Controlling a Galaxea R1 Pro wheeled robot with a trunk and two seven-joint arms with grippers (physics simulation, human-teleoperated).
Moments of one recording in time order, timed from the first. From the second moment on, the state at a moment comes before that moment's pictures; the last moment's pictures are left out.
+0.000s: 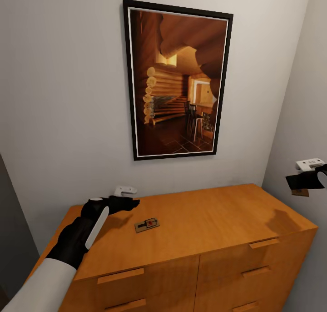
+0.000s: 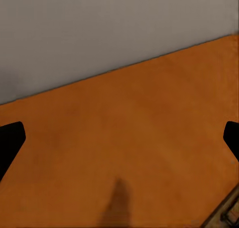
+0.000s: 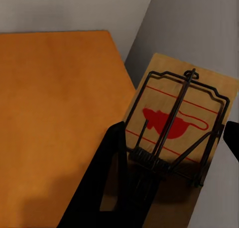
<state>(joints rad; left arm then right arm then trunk) -0.66 0.07 -0.21 -1.17 0.20 0.76 -0.12 -0.91 -0.79 0.32 -1.16 -0.45 1.04 0.10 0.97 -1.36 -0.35</state>
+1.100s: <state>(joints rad) -0.69 0.08 -0.26 -1.22 -0.57 0.70 -1.14 -0.91 -0.78 0.32 -1.15 -0.44 1.04 0.09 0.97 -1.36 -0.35</state>
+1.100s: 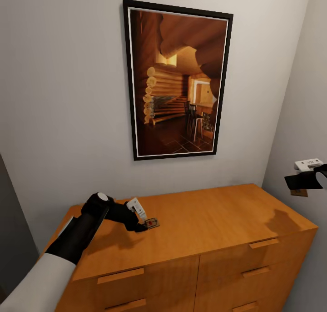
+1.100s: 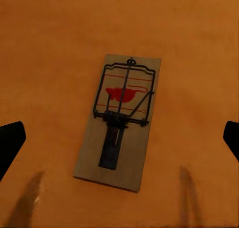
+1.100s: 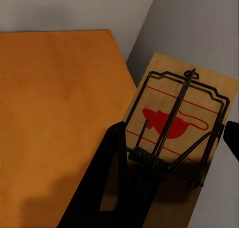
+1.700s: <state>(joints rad) -0.88 0.06 -0.26 -1.02 -0.59 0.79 -1.27 -0.91 -0.78 0.32 -1.15 -0.44 1.04 0.09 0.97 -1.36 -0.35</state>
